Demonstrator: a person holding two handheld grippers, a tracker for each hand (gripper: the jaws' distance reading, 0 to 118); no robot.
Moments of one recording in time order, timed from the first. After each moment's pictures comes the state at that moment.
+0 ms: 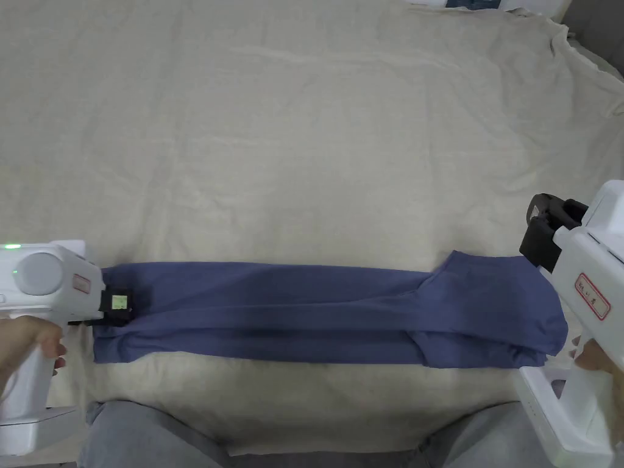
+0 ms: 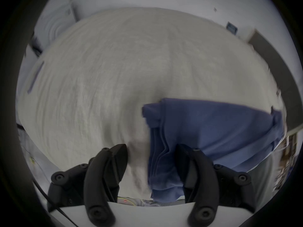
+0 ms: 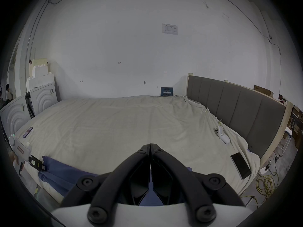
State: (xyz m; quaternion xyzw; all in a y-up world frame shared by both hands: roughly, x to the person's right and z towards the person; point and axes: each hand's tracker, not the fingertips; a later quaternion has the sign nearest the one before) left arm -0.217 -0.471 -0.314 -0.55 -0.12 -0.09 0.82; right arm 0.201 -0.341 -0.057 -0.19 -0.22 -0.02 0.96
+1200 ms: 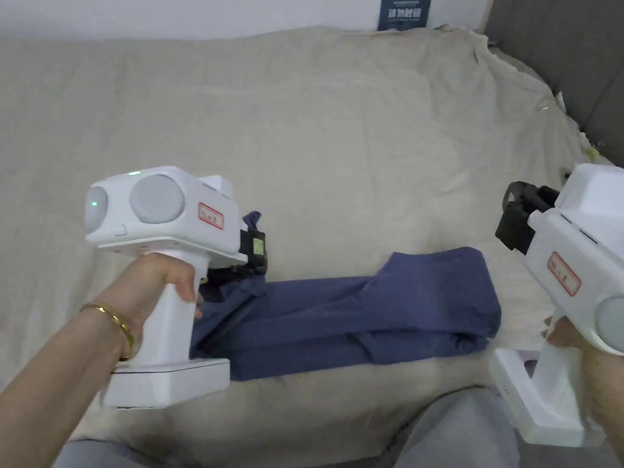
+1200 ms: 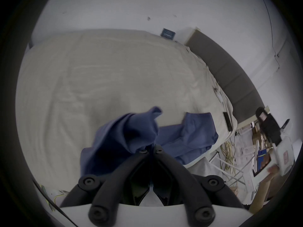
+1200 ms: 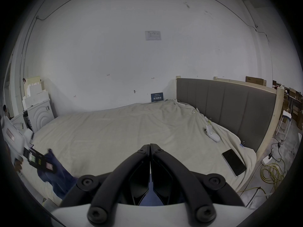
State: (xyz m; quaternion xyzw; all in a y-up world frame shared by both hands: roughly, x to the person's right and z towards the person) left arm -0.001 -0.356 -0.247 -0.52 -0.35 -0.01 0.78; right arm 0.250 -0.326 0.000 -0.14 -0.26 -0.07 0.95
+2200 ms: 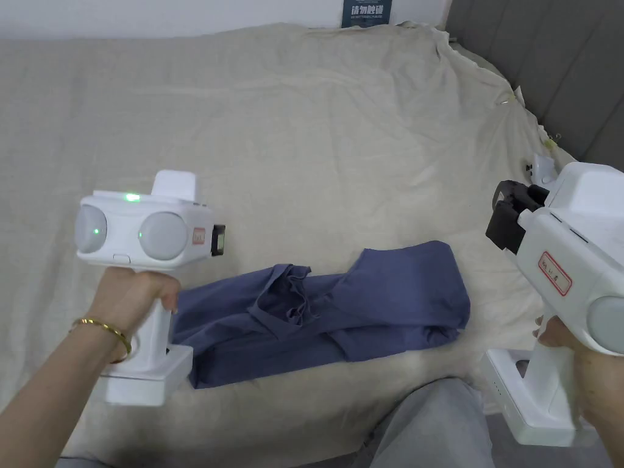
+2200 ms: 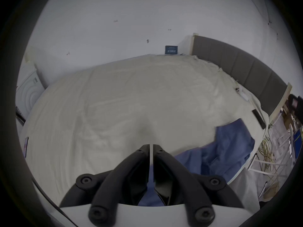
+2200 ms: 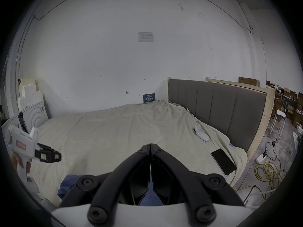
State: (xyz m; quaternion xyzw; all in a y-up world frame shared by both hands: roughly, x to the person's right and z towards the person) left arm -0.006 -0.378 -0.250 -0.37 -0.28 -0.13 0.88; right arm 0.256 -0.323 0.013 -0.14 -0.28 -0.07 0.95
